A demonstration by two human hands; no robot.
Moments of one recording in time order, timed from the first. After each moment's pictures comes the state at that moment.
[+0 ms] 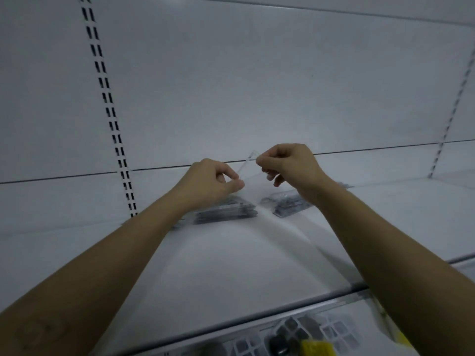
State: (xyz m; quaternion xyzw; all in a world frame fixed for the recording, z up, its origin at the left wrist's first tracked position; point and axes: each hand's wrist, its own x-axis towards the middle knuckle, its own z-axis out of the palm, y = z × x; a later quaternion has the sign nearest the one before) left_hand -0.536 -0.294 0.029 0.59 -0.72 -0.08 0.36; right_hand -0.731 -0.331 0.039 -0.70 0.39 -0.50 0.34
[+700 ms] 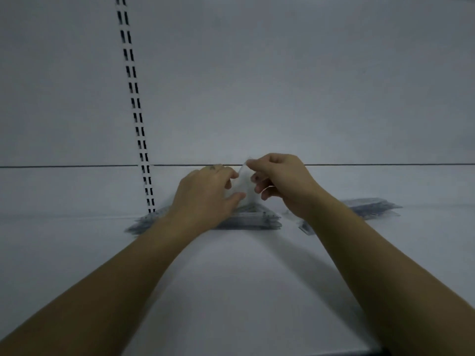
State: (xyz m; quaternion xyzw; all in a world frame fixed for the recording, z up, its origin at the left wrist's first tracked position) left_hand -0.515 -0.298 -0.001 0.61 -0.69 0.22 0.33; right_hand -0.674 -0.351 0.035 -0.67 0.35 -0.43 0.49
